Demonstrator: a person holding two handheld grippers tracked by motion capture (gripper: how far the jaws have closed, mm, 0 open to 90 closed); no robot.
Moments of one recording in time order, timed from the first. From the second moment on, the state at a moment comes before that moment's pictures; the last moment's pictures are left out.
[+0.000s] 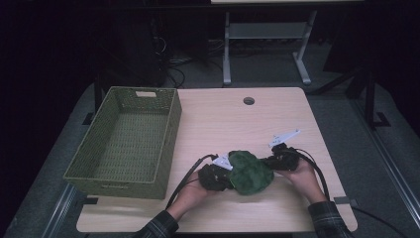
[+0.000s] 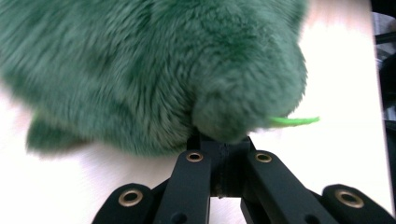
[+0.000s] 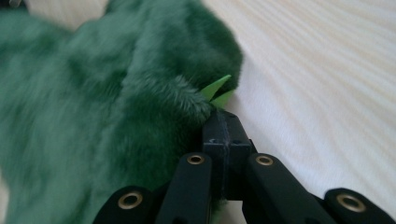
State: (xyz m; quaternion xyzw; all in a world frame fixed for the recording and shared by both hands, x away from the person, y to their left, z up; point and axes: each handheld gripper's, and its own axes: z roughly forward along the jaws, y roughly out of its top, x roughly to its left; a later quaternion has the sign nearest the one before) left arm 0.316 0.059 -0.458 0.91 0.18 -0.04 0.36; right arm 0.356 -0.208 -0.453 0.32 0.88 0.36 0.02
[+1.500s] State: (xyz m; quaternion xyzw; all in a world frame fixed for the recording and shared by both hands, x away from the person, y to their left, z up) left arm 0.341 0.062 -0.423 0.92 0.13 0.00 0.36; right arm 0.287 -0.270 -0.483 0.42 0.82 0.35 0.15
